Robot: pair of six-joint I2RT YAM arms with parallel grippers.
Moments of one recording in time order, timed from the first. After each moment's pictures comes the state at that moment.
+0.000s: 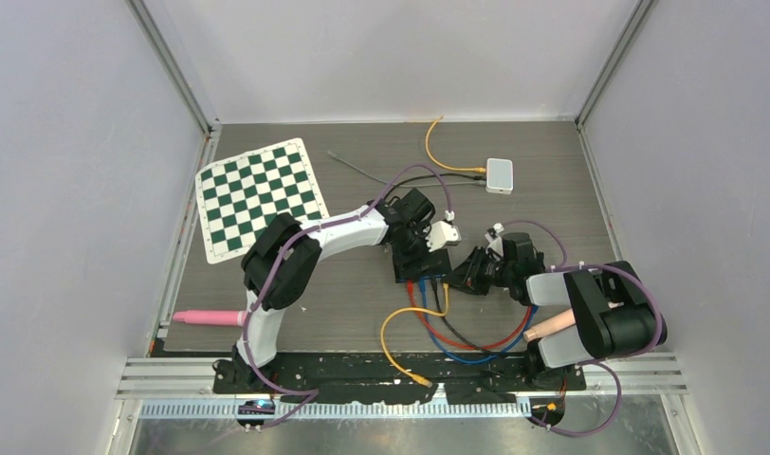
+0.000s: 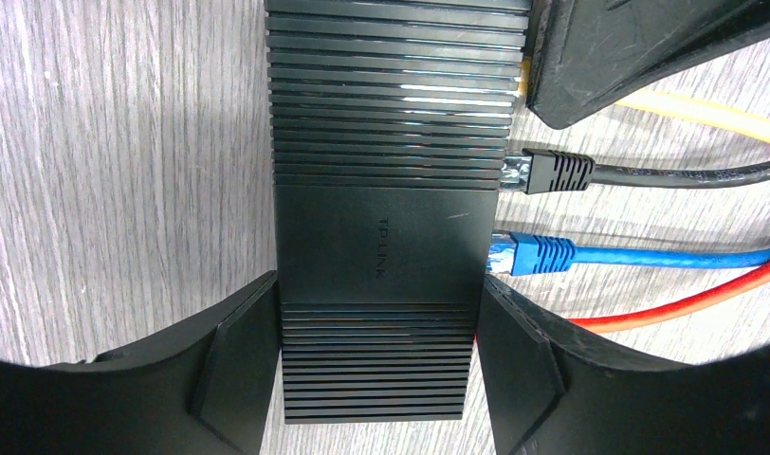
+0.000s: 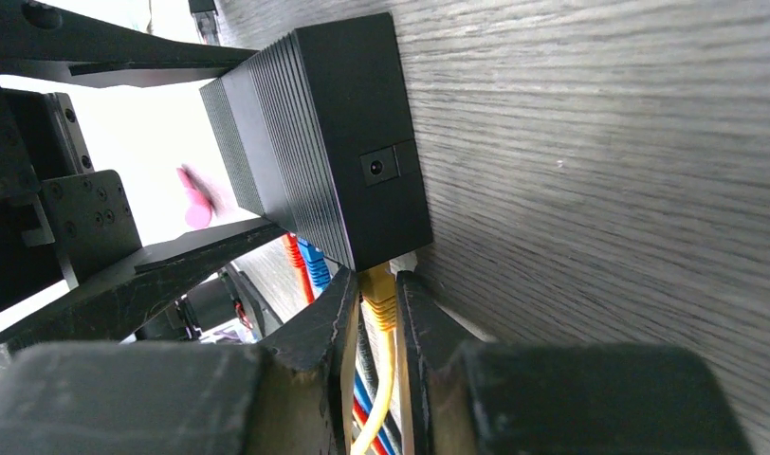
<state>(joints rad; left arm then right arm) -0.86 2.03 1.45 -0.58 0.31 0.45 0.20 1.45 0.28 0.40 -0.67 0.84</state>
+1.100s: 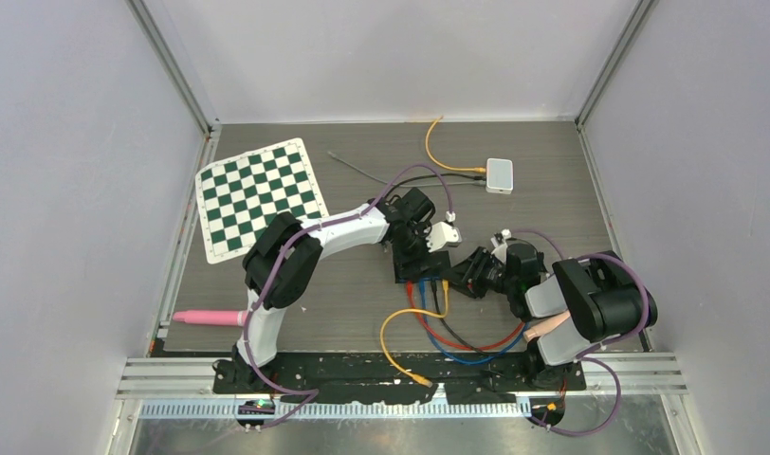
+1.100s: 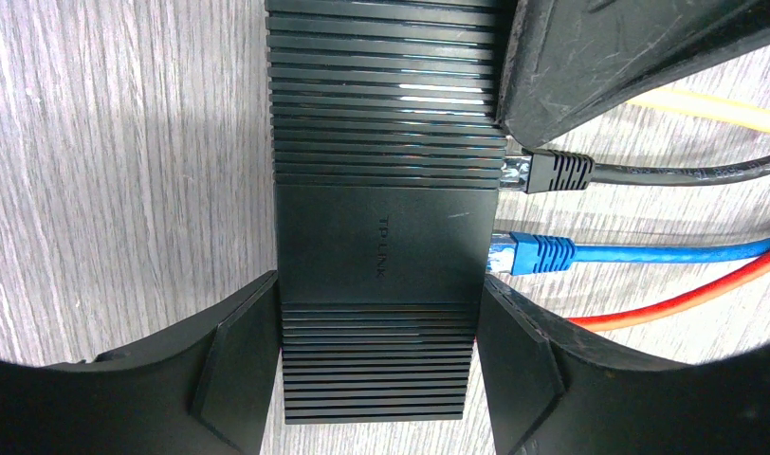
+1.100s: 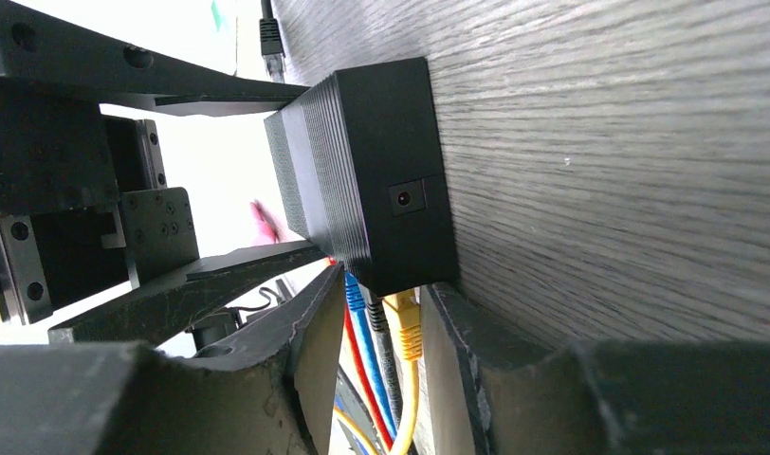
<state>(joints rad) -0.85 2.04 1.47 -0.61 0.34 0.49 0.20 1.55 0.14 0.84 -0.65 1.05</state>
